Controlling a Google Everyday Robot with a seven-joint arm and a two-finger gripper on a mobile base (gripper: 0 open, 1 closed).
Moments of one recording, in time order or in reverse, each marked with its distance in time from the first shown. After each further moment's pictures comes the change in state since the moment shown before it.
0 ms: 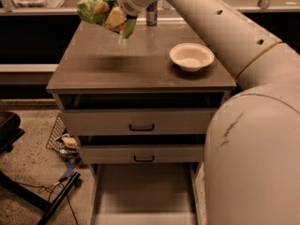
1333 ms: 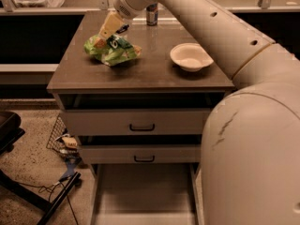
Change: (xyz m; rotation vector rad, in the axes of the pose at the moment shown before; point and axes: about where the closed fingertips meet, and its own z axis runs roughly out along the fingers) arm 0.001 0.008 0.011 -0.019 0.004 -0.002
